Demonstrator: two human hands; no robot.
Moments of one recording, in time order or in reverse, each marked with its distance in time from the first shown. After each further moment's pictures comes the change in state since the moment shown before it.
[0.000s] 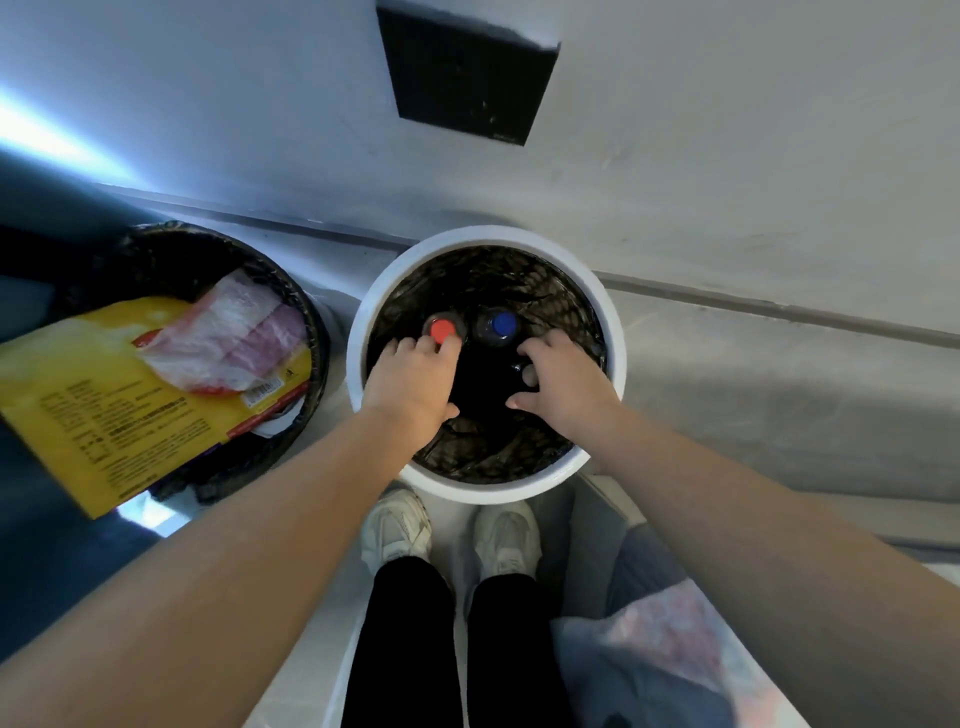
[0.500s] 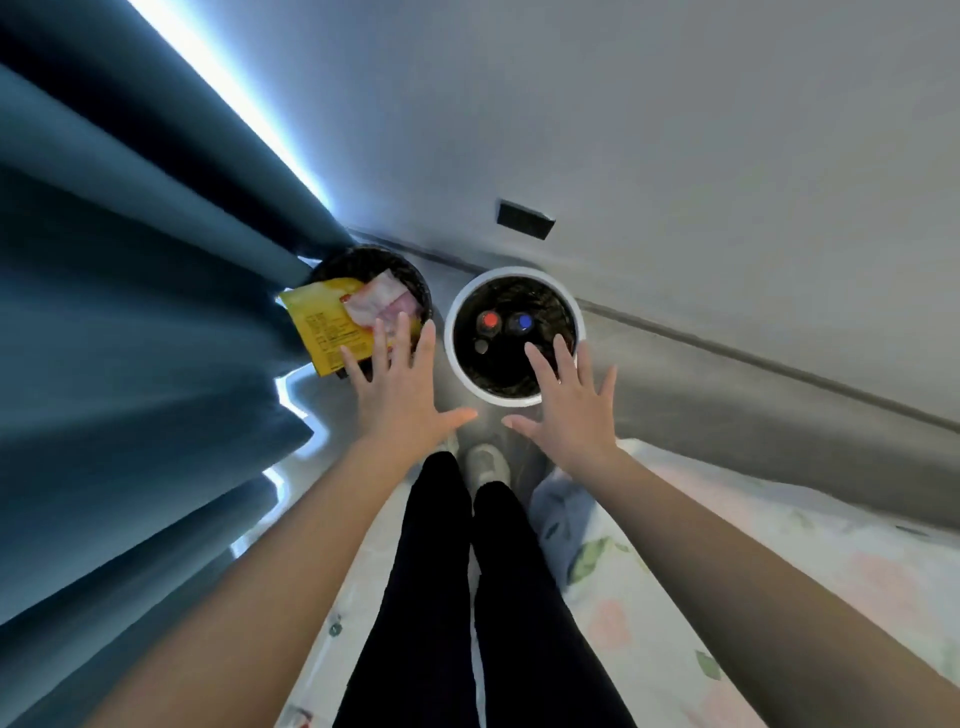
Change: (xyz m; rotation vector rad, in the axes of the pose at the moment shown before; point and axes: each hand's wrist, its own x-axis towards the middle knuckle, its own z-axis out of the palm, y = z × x) left_hand -0.324 0.026 -0.200 -0.226 0.138 -0.380; right_hand -0.304 -0.130 -0.128 -0.282 0.172 -0.094
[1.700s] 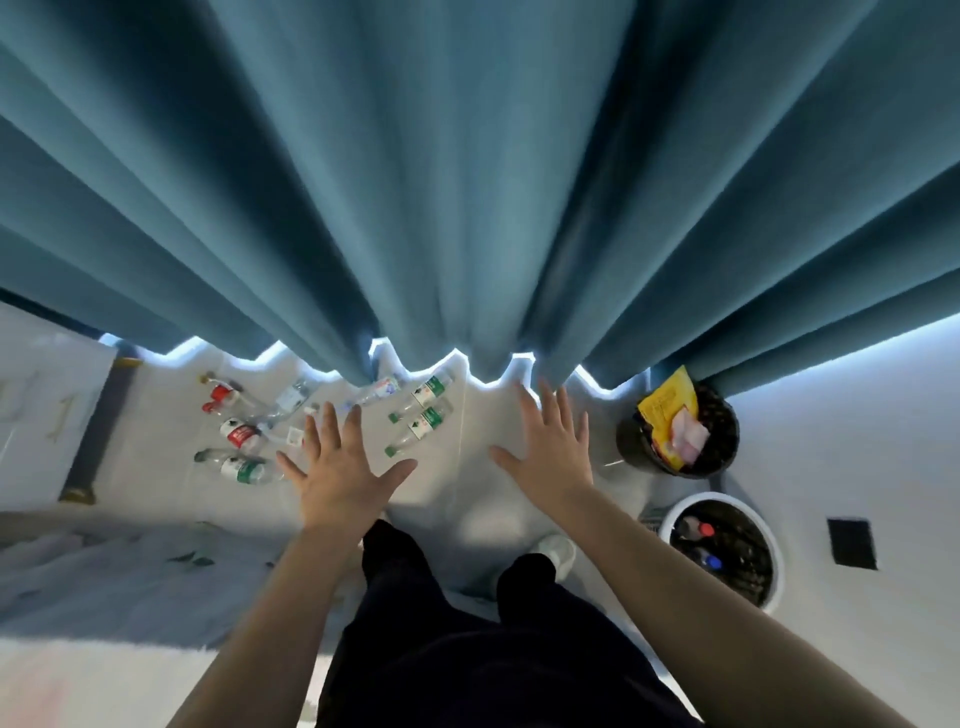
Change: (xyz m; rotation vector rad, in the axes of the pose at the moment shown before) left_hand -0.539 -0.079 0.189 -0.874 0.367 -1.440; right_hand -0.324 -0.271 0.065 -0.474 -0.162 -1.159
